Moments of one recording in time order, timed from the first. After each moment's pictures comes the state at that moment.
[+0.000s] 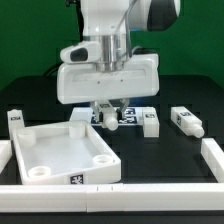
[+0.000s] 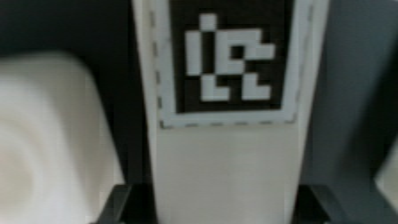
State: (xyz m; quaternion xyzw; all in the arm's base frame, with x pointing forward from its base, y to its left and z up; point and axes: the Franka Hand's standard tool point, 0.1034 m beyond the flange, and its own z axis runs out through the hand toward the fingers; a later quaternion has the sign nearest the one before) arm 0.422 -0.027 0.017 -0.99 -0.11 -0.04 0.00
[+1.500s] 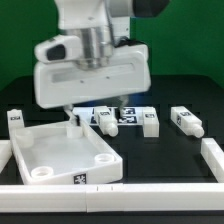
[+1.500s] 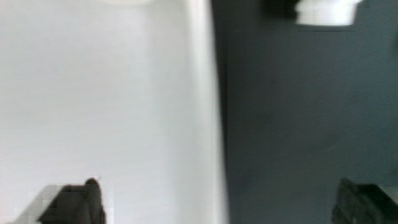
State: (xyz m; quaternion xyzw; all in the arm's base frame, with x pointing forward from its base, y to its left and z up) arm 0.481 -0.024 0.039 -0.98 -0.17 0.00 0.04
